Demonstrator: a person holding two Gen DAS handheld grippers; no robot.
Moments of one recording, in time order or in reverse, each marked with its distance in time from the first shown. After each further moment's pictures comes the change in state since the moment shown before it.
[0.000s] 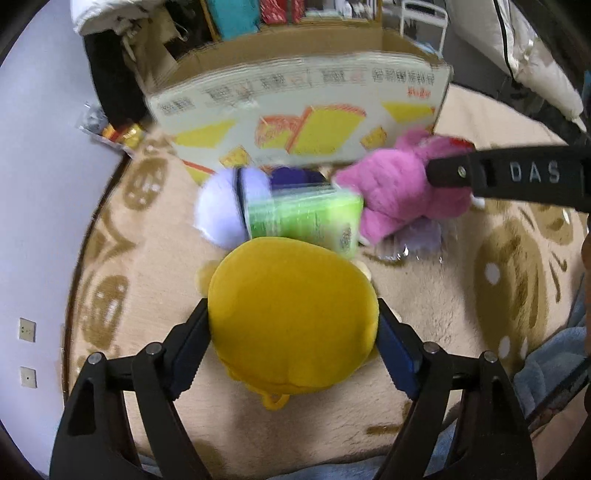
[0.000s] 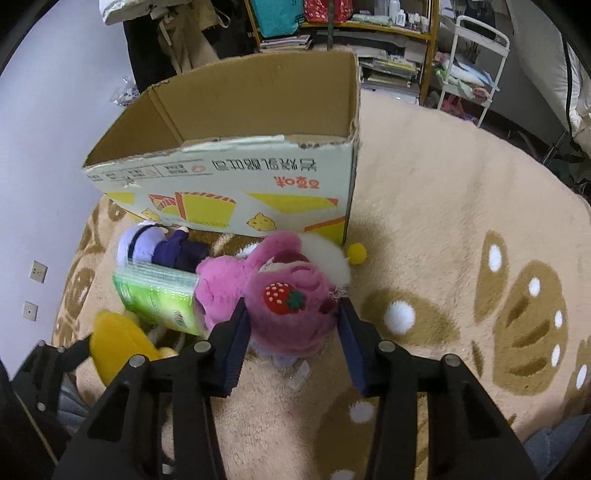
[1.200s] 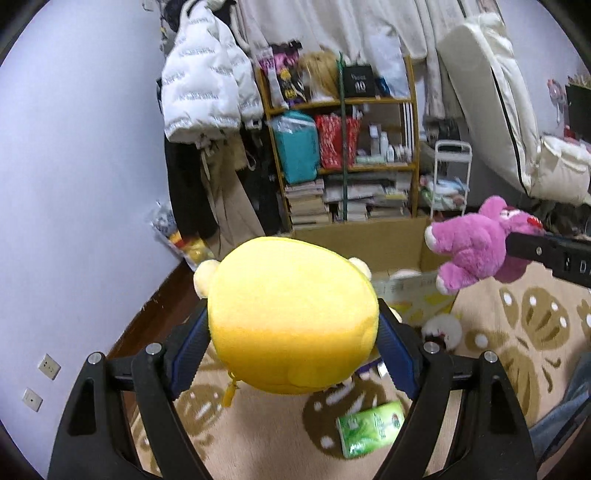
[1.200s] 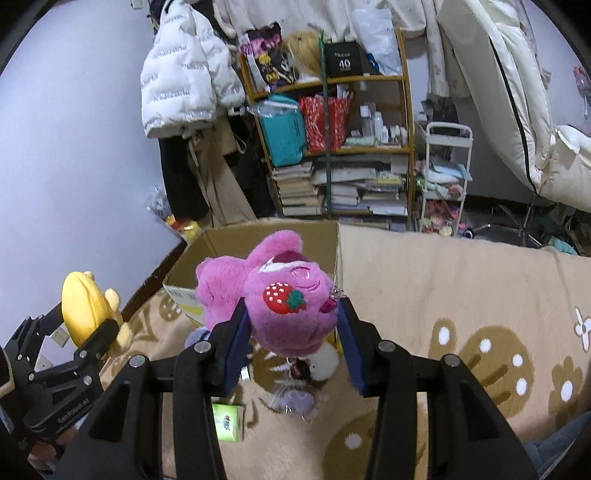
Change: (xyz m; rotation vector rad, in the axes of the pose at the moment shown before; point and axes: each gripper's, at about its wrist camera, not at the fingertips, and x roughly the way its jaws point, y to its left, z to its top) left arm -0.116 0.054 0.024 -0.106 -0.537 0.138; right arm -0.139 0.005 -0.014 0.026 -0.492 0.035
